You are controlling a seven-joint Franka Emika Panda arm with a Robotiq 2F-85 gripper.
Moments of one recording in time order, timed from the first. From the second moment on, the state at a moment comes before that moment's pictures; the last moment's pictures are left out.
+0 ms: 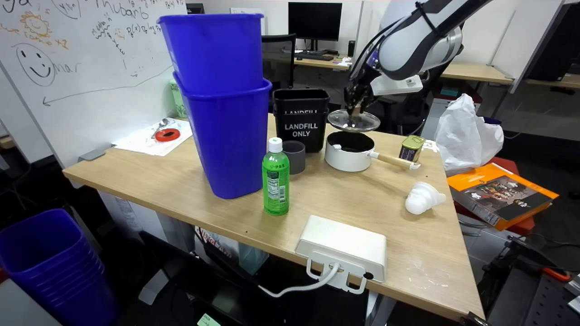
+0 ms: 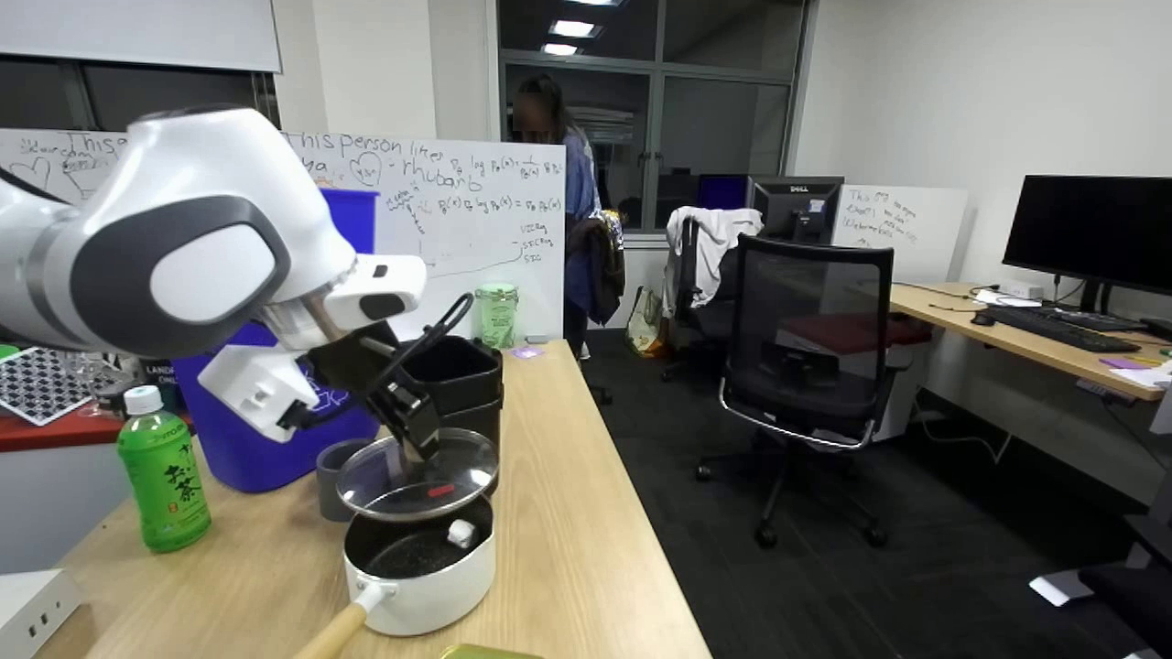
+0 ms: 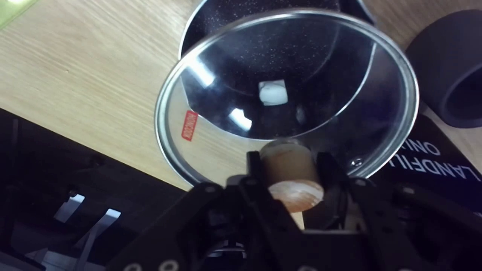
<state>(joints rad) 0.05 0.38 -0.20 -2.04 -0.05 2.84 0.25</state>
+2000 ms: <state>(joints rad) 0.13 0.19 0.00 -2.59 -0.14 2.98 0.49</state>
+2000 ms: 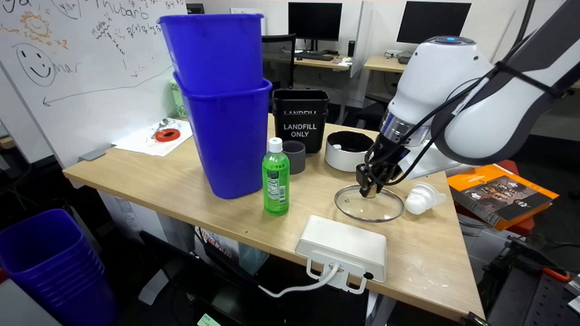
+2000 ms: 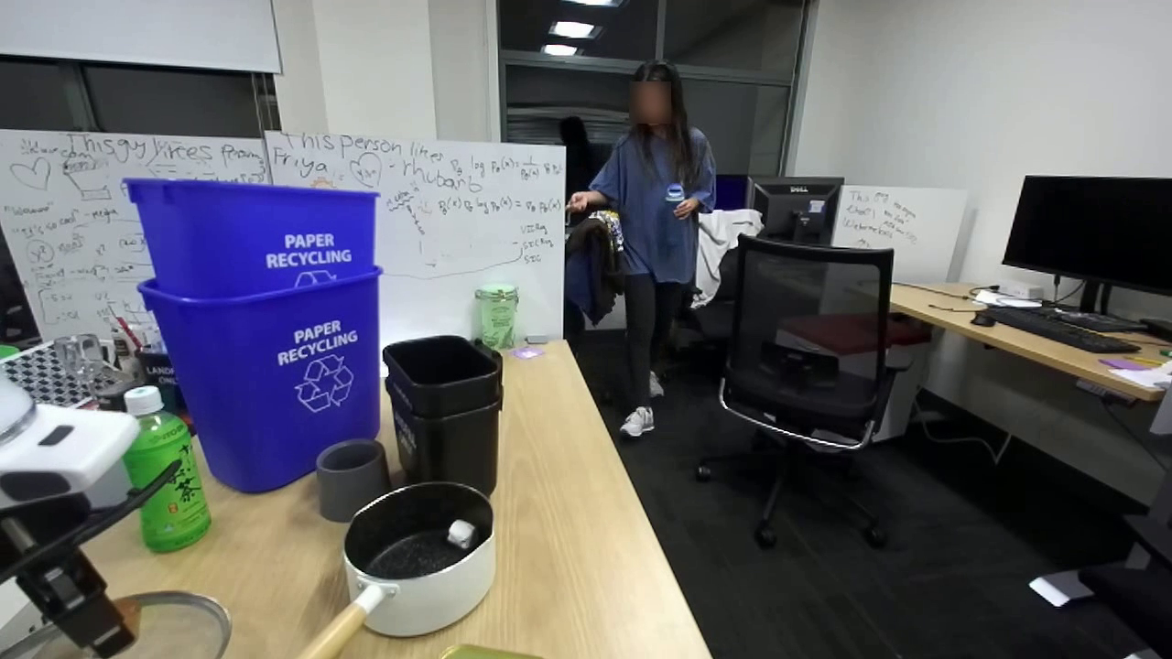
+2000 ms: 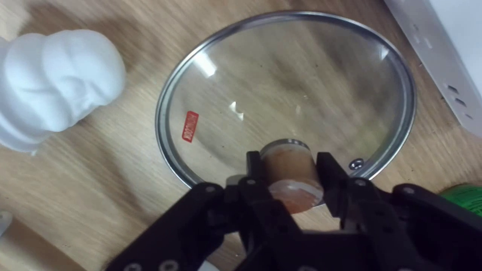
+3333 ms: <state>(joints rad) 0.07 0.16 0.08 -2.49 0.13 3.03 0.25</state>
